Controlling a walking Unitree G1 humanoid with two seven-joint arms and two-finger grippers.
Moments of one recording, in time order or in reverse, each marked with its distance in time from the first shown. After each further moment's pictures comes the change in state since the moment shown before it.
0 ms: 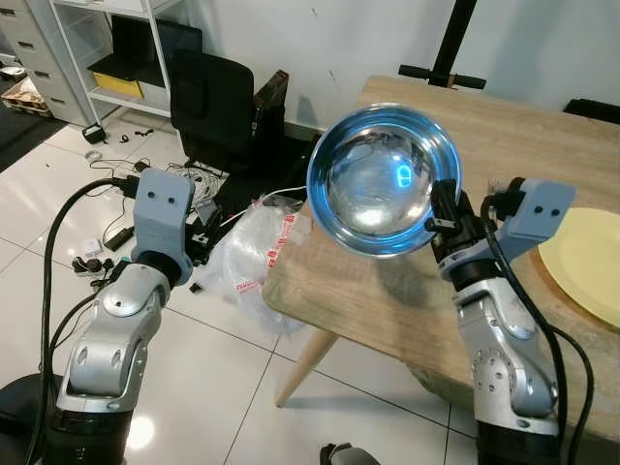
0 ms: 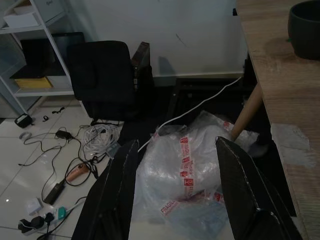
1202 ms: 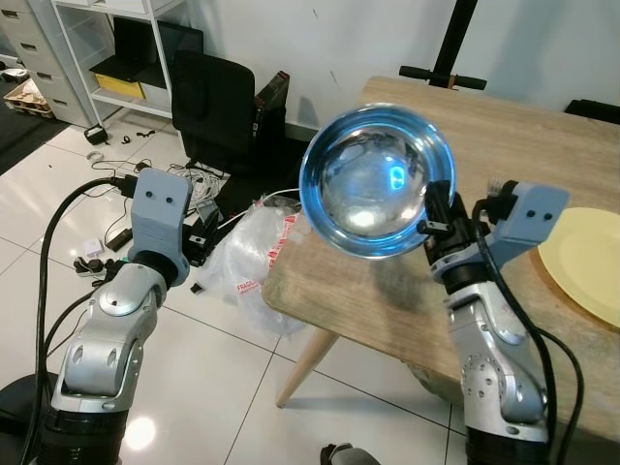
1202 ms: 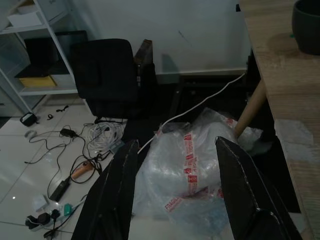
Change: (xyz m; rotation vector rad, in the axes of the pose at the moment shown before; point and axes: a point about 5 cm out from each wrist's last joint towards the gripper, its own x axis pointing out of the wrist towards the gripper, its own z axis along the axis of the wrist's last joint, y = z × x) left arm -0.001 0.003 0.001 0.014 0.012 0.003; right arm -0.004 0.007 -0.002 0.121 -0.018 -0.026
